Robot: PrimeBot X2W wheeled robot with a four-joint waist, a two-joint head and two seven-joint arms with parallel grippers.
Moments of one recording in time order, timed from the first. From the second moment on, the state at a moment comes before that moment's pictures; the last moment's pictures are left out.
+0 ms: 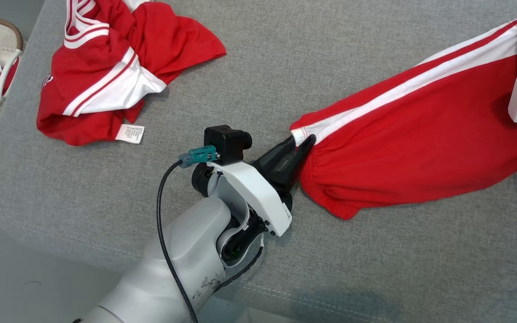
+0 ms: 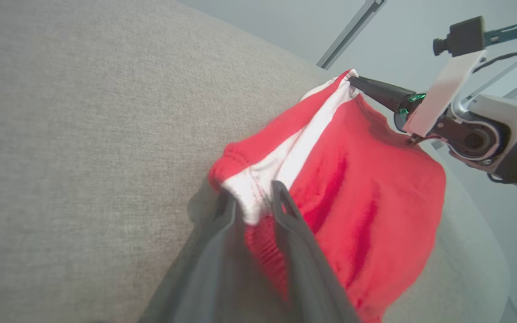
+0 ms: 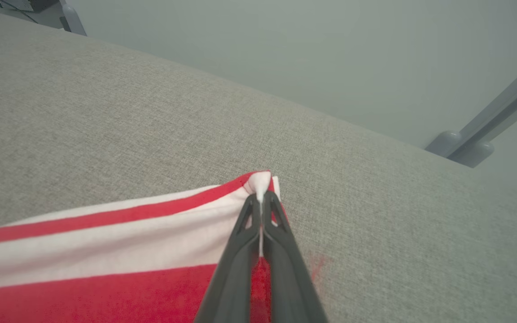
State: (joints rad) left arm -0.77 0.03 -0.92 0.64 -1.05 -0.13 -0.19; right arm -1.13 -0.43 0.60 1.12 0.49 0.13 -0.11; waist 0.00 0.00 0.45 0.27
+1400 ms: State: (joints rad) left arm -0.21 0.05 -0.32 0.20 -0.40 -0.06 -0.25; right arm -0.56 -0.34 0.34 0.74 0.64 0.13 -0.25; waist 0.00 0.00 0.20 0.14
